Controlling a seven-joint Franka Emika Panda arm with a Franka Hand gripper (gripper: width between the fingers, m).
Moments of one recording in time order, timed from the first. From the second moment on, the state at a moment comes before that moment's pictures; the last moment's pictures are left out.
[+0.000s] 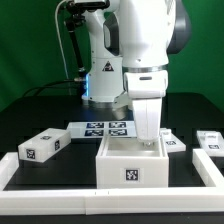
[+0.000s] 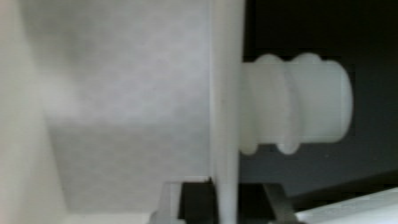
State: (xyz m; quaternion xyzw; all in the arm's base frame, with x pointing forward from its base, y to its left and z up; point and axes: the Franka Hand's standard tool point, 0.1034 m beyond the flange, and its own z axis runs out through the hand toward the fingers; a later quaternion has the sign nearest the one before) arm 0.478 0.064 0.025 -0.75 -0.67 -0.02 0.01
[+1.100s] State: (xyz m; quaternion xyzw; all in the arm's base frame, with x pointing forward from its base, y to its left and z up) arm 0.520 0.118 0.026 -0.74 -0.67 -0.01 0.03
